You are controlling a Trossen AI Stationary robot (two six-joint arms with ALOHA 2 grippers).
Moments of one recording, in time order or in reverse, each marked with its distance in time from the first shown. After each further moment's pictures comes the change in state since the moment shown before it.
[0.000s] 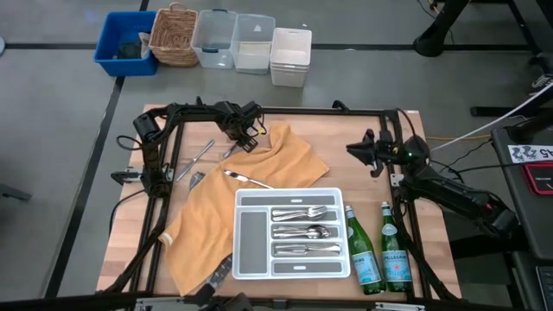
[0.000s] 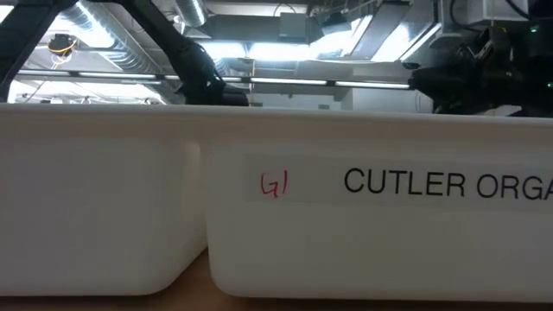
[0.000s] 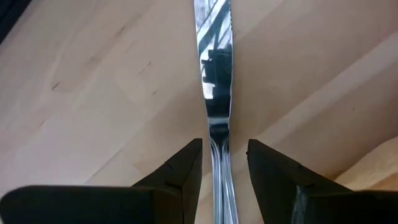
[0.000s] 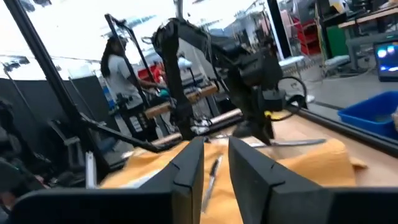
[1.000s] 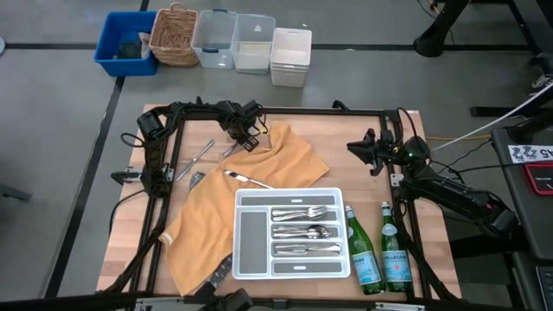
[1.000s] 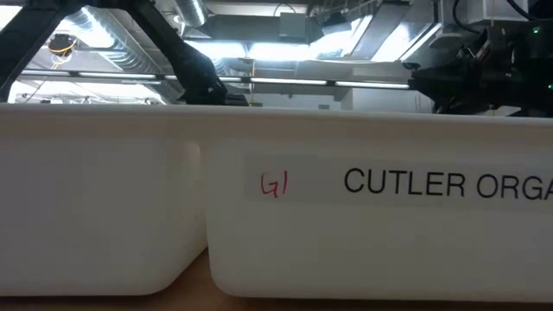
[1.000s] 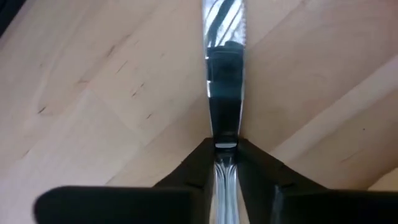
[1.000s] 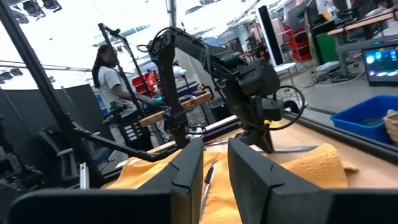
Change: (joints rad) left arm 0.024 0.068 0.004 0.027 0.019 0.039; right arm 0.000 0.004 -0.024 0.033 0.035 0.022
